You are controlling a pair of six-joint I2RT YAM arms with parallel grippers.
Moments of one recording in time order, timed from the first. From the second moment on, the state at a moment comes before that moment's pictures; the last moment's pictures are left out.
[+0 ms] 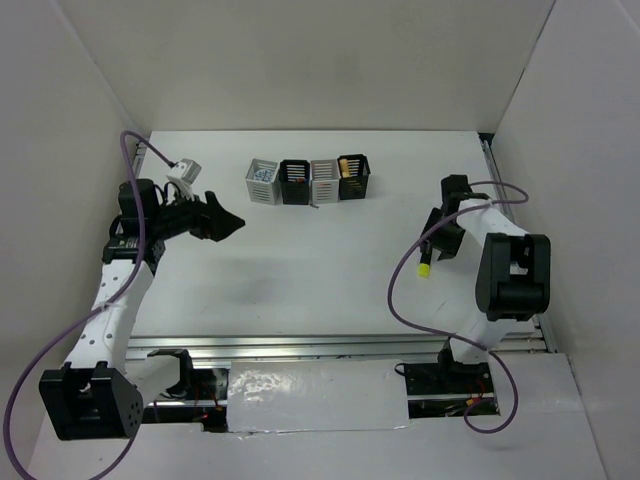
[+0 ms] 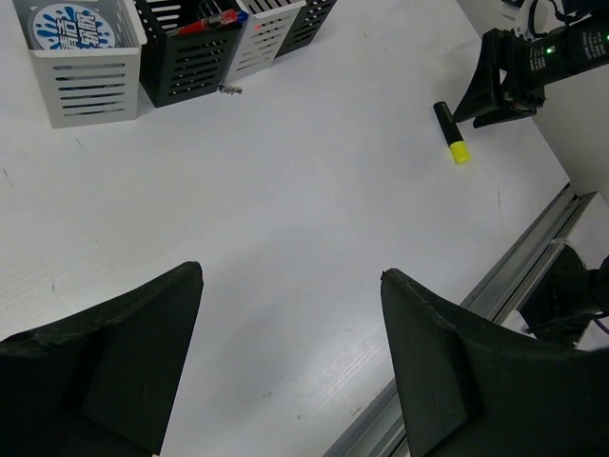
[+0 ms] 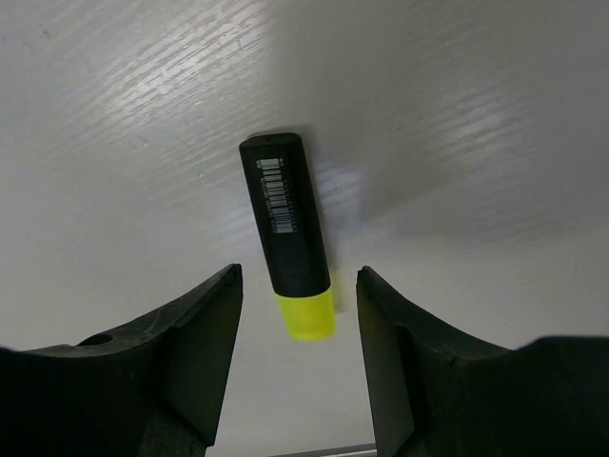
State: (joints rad) left arm 0.06 1.06 0.92 -0.31 0.79 -0.13; right arm -0.05 1.67 1.10 -0.69 0.03 0.44
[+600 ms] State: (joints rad) left arm -0.03 1.10 1.01 -0.42 0.83 0.19; right arm -0.09 1.79 1.16 -0.68 -0.12 0.43
